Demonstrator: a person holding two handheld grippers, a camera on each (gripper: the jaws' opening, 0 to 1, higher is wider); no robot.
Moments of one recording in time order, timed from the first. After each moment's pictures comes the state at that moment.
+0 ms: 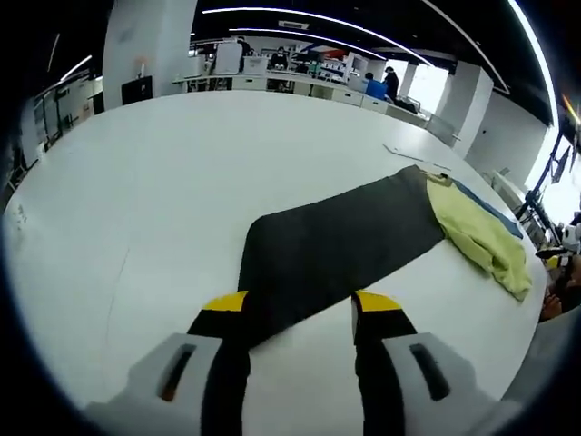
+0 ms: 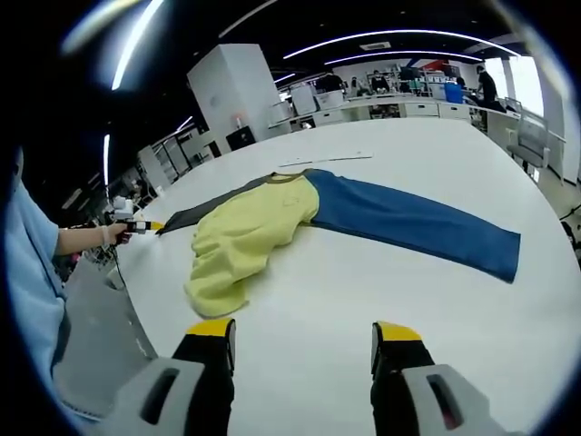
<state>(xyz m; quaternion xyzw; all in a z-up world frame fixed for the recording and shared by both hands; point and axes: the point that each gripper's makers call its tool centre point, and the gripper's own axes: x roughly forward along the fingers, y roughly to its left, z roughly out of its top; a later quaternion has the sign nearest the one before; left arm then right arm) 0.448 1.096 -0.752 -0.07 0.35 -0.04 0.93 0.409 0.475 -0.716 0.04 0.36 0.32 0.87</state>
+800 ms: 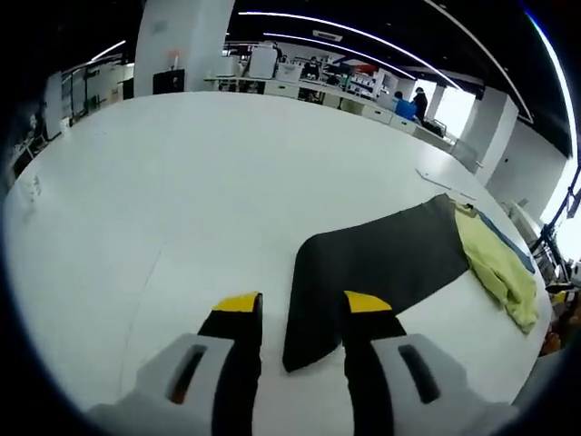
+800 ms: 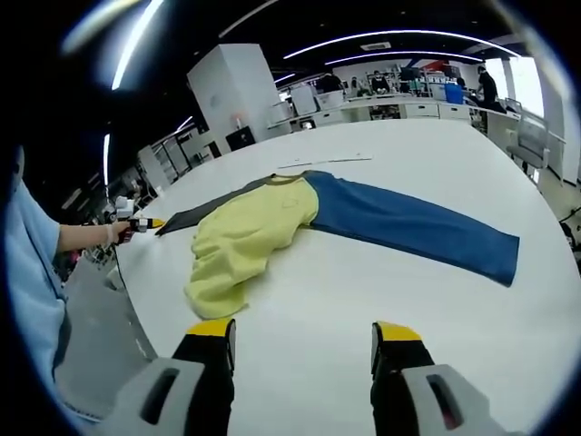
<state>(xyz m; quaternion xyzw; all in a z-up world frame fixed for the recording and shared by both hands) 0.459 1.141 -0.757 -0.11 0.34 0.02 0.93 0.410 0.474 -0.712 0.04 0.36 0.32 0.87</state>
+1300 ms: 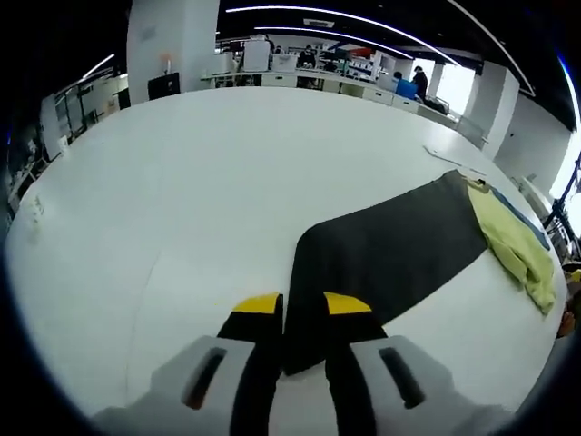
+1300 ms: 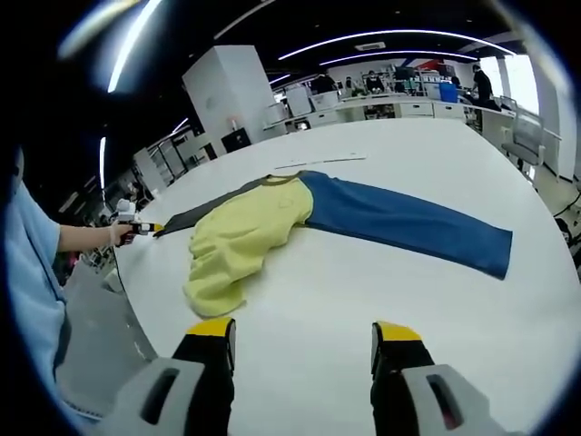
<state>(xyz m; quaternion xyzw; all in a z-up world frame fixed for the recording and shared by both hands) 0.462 1.138 -0.769 -0.07 0.36 0.03 0.93 0.407 0.468 -0.712 0.05 0.36 0.31 0.88</state>
